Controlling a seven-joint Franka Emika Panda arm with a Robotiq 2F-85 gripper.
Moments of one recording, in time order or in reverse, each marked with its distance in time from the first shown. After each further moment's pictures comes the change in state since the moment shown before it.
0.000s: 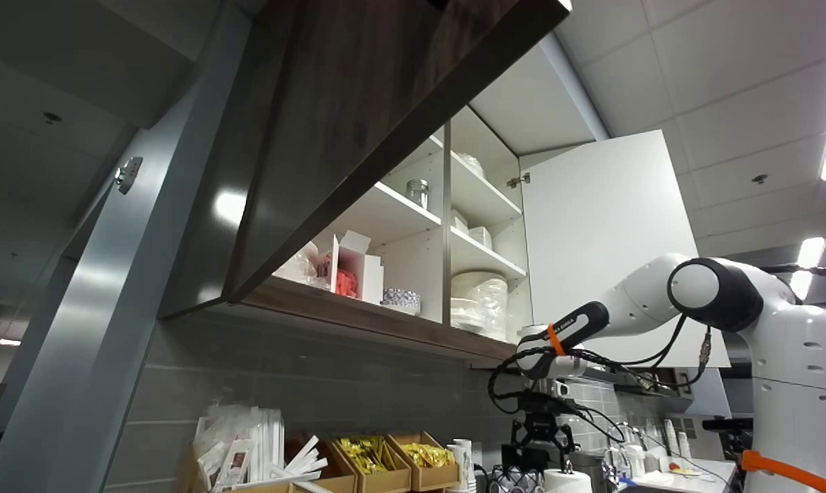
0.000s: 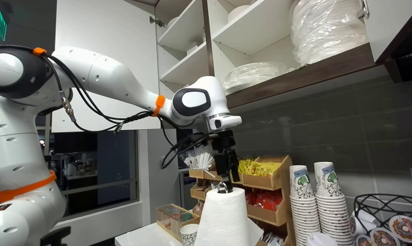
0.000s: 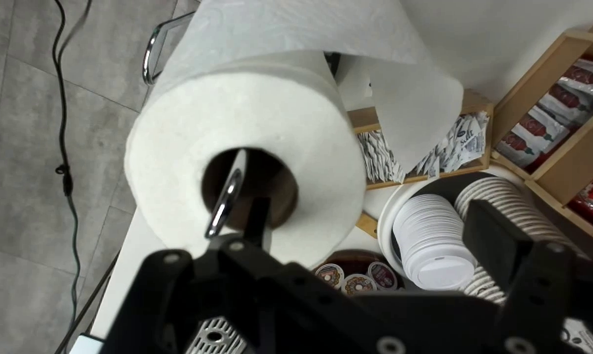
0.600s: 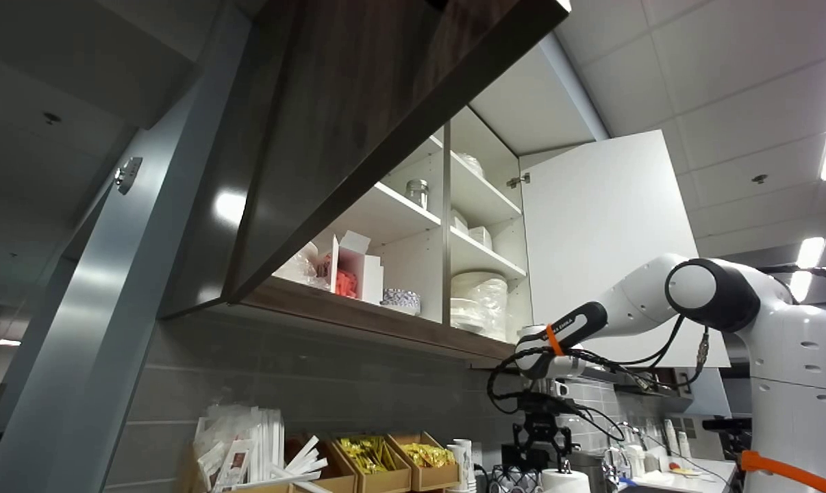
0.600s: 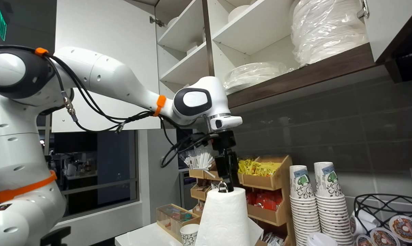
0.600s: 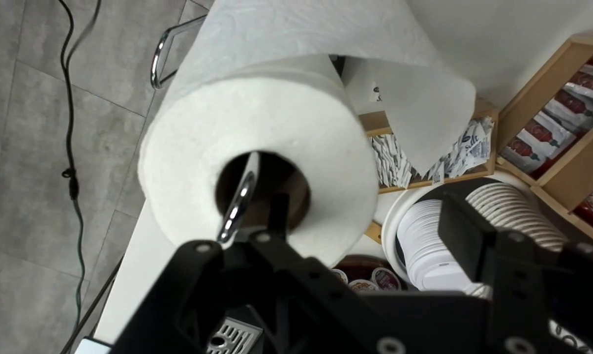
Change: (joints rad) arm 0.002 0.009 -0.001 0.012 0.000 -0.023 0.000
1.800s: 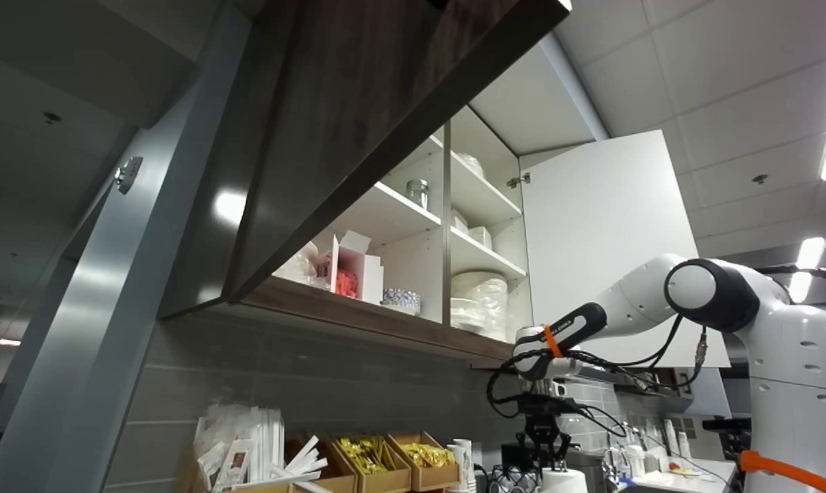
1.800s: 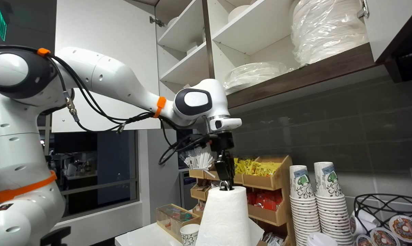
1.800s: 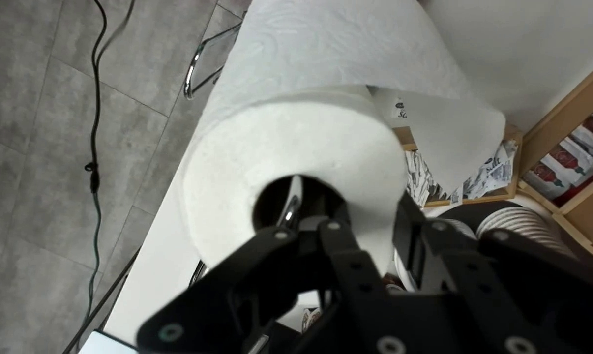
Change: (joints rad) arm 0.022 0.007 -0.004 0.008 -0.044 -0.056 -0.010
